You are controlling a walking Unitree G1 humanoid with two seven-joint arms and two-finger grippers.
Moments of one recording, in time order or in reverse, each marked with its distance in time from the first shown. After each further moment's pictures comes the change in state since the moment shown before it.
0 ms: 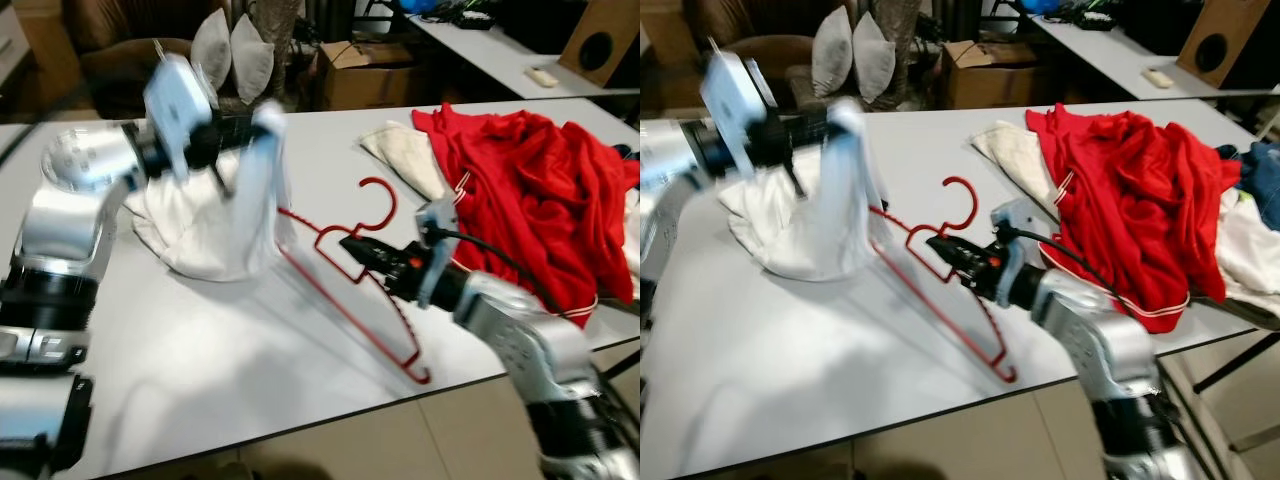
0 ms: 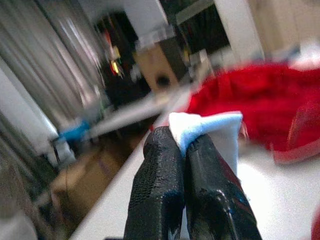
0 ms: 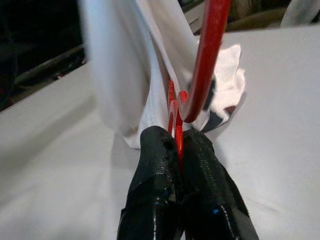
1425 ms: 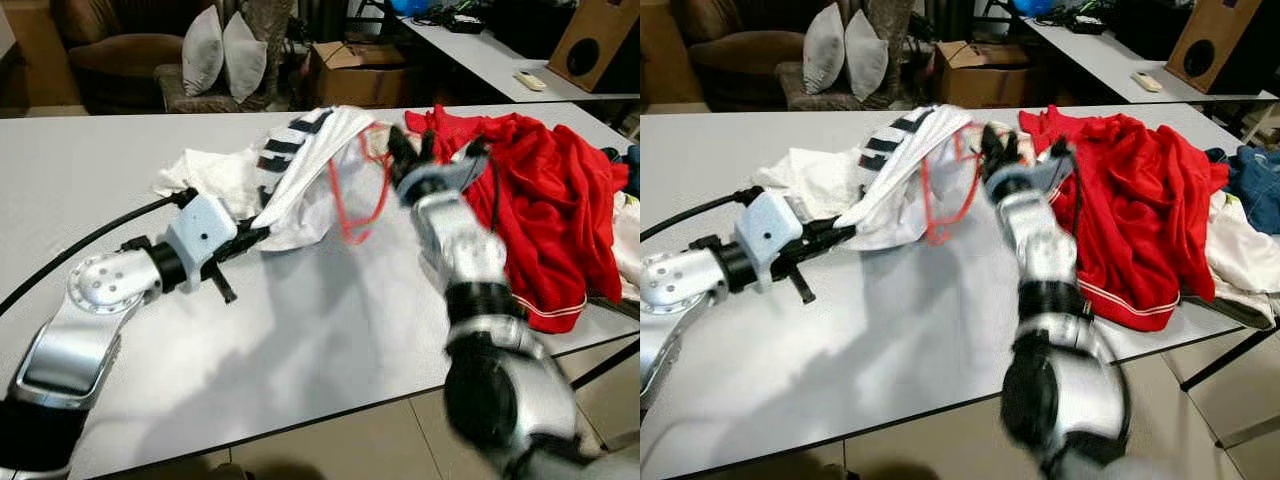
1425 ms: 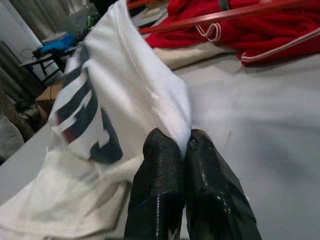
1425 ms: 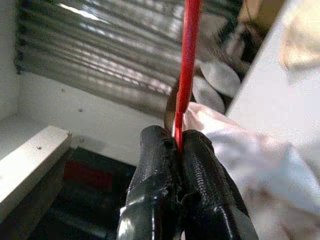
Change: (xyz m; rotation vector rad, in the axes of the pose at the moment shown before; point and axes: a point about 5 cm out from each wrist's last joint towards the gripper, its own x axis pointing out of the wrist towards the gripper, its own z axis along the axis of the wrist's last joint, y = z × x) left arm -0.046 -0.092 -0.061 -0.096 0.361 0.025; right arm 0.052 -0.064 0.081 0.908 -0.732 -0.385
